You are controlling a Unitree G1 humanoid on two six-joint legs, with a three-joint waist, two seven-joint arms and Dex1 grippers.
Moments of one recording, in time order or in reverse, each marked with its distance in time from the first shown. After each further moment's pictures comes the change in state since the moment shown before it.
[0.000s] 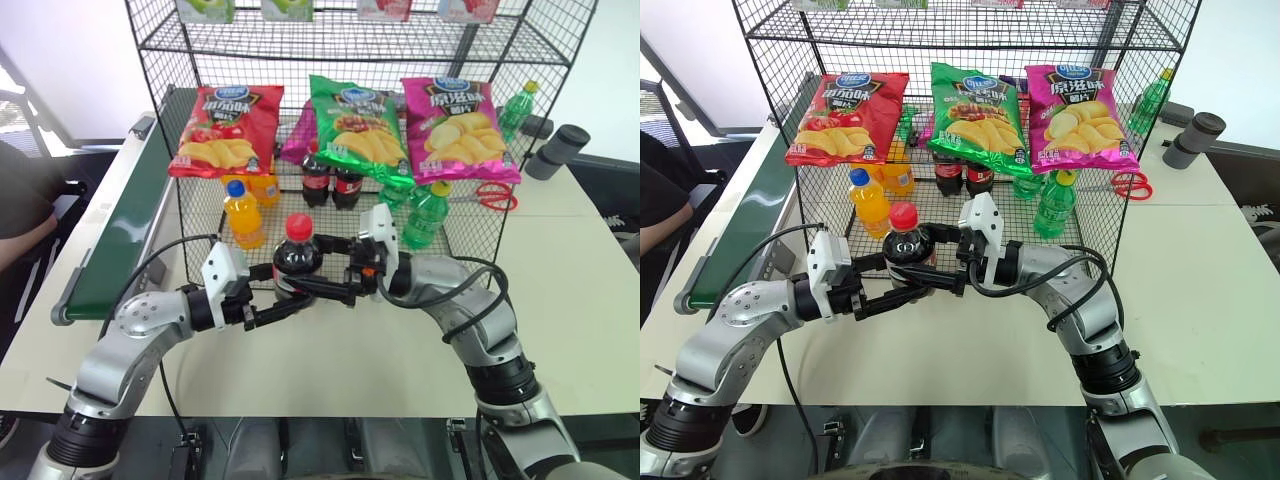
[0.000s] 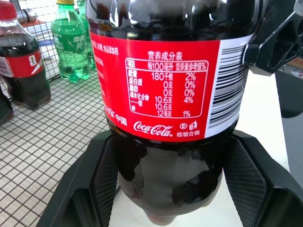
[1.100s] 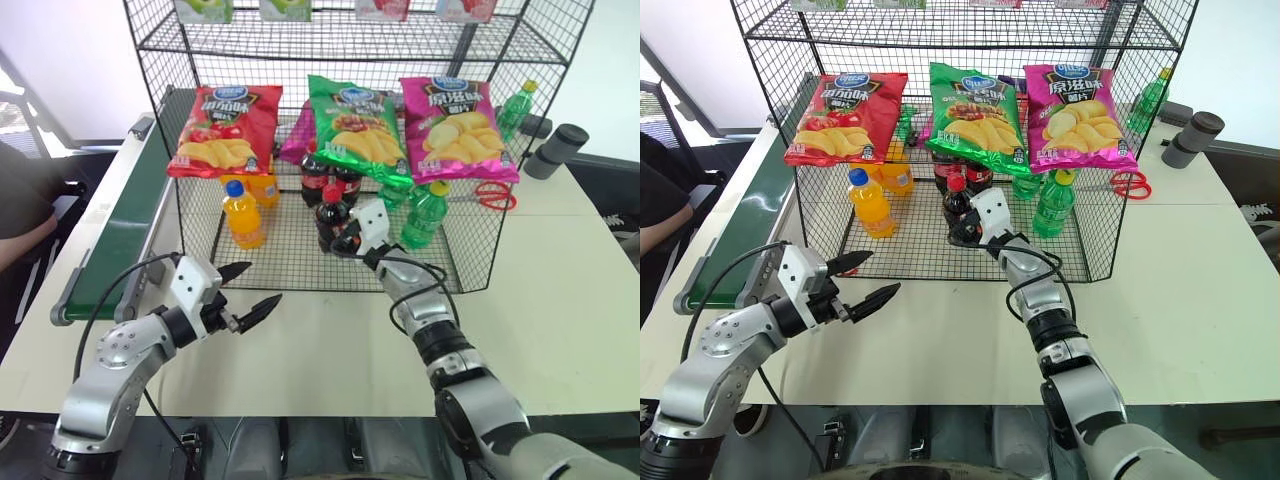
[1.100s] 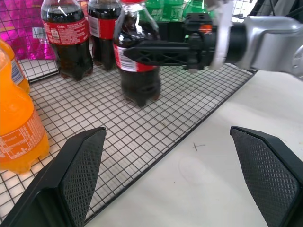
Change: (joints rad) left arm 0.176 -0.052 0.111 -0.018 0.070 -0.042 0.161; right arm -0.224 0.229 -0.103 0.968 -0.437 -0.736 -0.497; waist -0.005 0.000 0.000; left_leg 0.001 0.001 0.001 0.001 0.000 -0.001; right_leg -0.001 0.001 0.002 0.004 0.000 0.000
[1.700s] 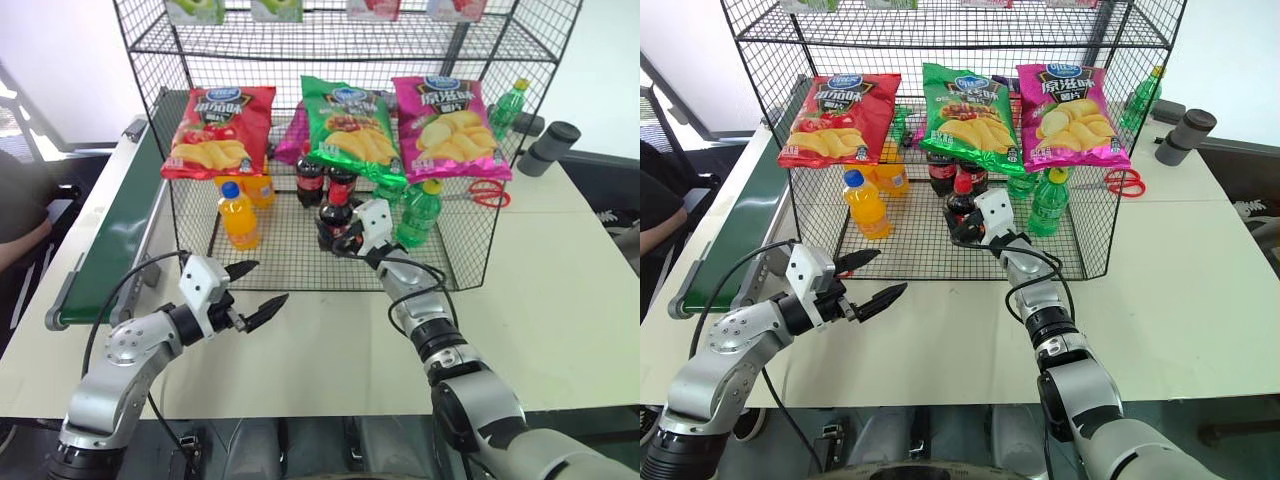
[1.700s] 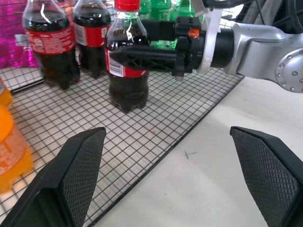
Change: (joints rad) left arm -0.023 -0.005 -0.029 -0.001 0.005 0.000 -0.001; right arm 0.008 0.001 -0.028 0.035 -0.008 -0.116 0.010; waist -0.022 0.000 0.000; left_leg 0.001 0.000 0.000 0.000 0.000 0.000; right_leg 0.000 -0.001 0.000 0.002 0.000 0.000
